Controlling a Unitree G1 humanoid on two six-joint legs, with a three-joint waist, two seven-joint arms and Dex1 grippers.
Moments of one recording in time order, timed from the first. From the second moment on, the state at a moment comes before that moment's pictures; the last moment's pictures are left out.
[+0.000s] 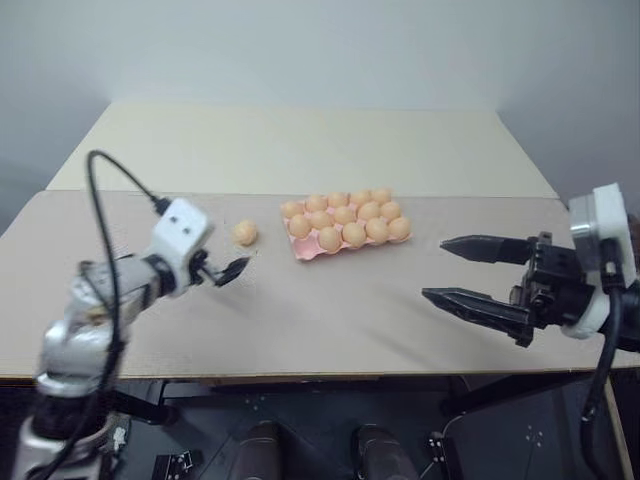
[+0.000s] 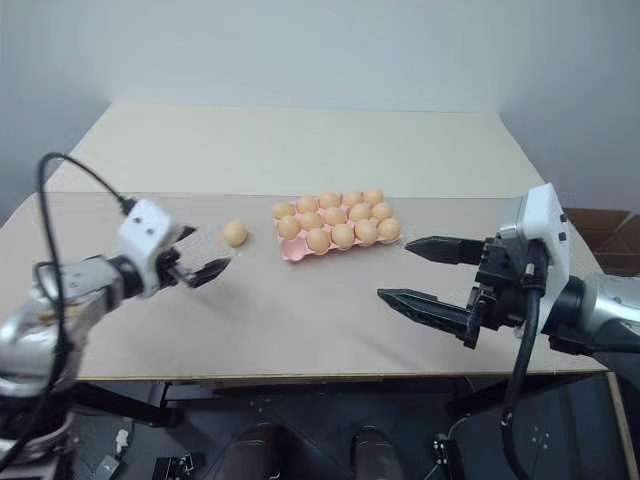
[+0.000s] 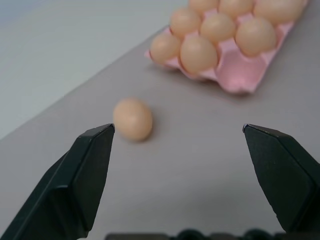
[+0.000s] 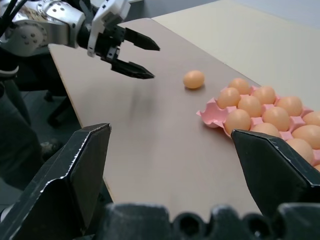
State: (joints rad) left arm -0.29 0.75 0.24 -0.52 -0.25 0.96 -0.75; right arm -0.11 -1.06 -0.53 -0.67 1.28 0.88 0.71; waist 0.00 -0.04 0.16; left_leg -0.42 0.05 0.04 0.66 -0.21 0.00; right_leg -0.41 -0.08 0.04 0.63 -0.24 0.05
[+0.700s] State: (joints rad) left arm -0.12 0.90 0.50 -0.70 -0.48 1.10 -0.75; right arm -0.18 -1.11 -0.53 -0.50 1.10 0.83 0.96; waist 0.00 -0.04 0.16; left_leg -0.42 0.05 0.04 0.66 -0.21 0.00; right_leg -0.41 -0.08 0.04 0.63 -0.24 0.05
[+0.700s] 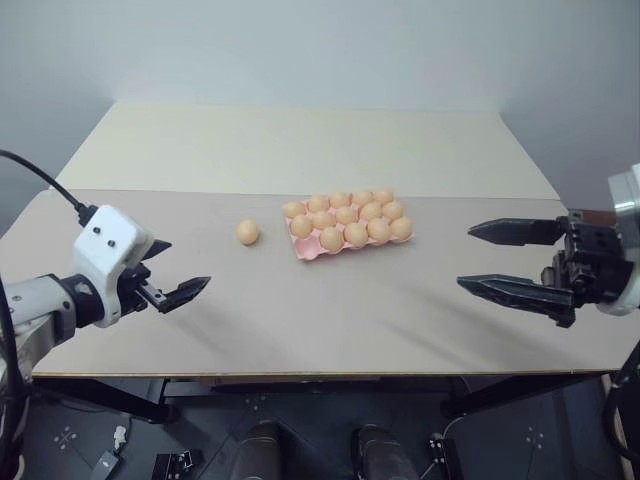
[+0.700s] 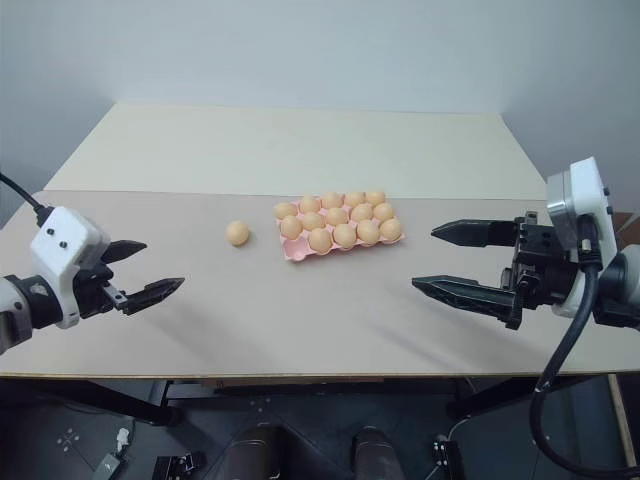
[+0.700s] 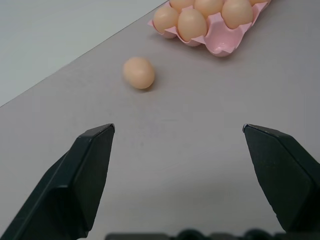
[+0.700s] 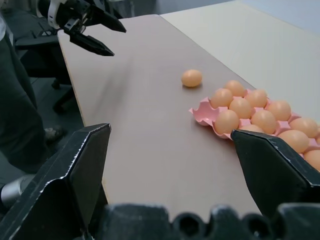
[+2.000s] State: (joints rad) left arm -0.85 0.44 -0.11 0.62 -0.07 0.53 -0.49; right arm -0.30 -1.07 -0.45 -0.54 1.14 0.83 0.89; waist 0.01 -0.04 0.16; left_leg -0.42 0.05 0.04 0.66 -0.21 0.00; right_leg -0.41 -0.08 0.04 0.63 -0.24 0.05
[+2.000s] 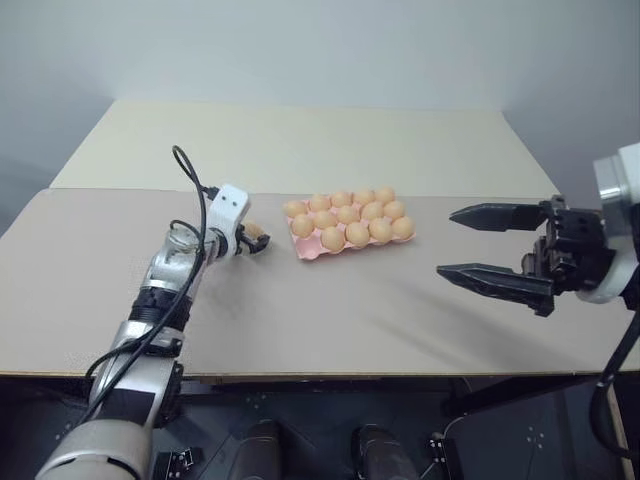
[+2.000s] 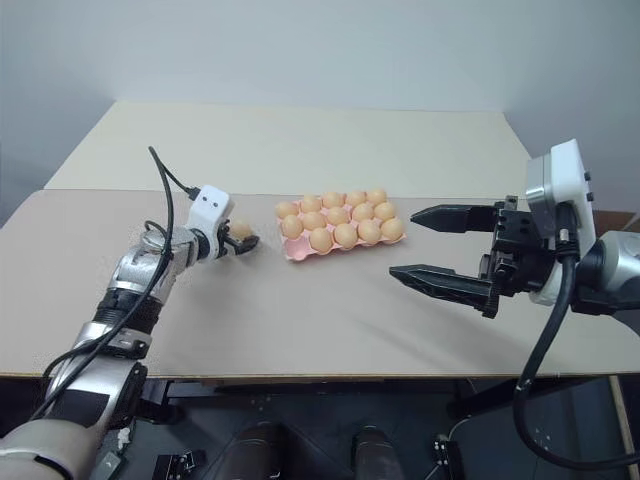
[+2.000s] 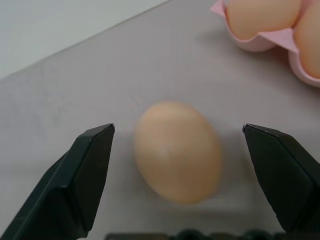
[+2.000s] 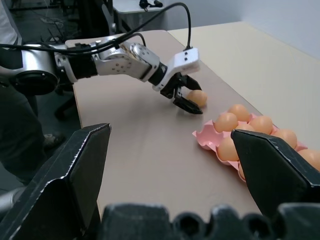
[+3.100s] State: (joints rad) left arm -0.79 0.36 -0.25 0.30 -0.01 0.46 -0.71; right arm -0.19 -1.08 -0.57 -0.61 1.24 0.86 0.80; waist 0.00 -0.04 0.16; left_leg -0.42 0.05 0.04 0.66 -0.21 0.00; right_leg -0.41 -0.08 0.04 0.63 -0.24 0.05
